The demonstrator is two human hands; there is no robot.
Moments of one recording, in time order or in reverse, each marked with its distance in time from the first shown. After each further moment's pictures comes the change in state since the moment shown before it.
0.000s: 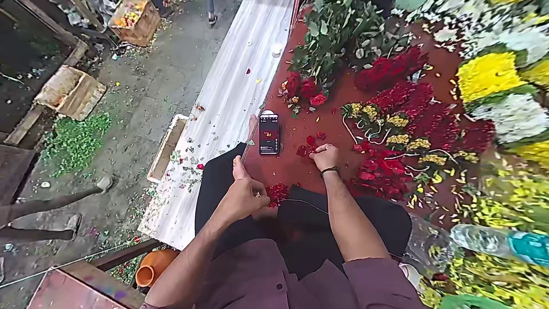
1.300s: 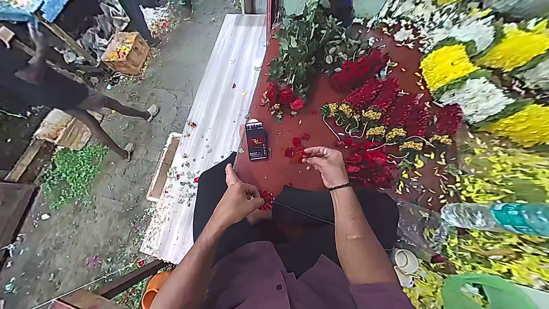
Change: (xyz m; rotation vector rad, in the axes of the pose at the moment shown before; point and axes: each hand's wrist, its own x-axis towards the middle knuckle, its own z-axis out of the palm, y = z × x) left_hand -0.001 0.012 0.007 0.021 0.008 0.017; right_hand -0.087 -0.010 -0.077 0.812 -0.222 -0.241
